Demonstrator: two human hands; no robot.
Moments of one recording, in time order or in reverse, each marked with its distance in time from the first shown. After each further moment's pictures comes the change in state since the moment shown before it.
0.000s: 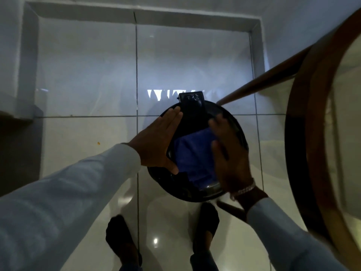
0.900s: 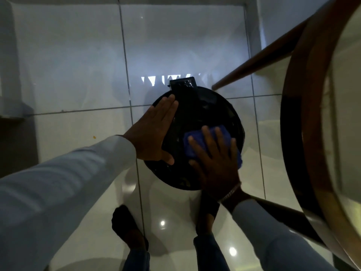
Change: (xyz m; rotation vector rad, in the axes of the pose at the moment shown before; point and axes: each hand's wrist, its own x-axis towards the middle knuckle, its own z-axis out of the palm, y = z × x) left_hand 0.004 0.007 -0.006 0.076 -0.050 0.029; right_hand -0.051 0.026 0.032 -0.658 -0.153 -0.085
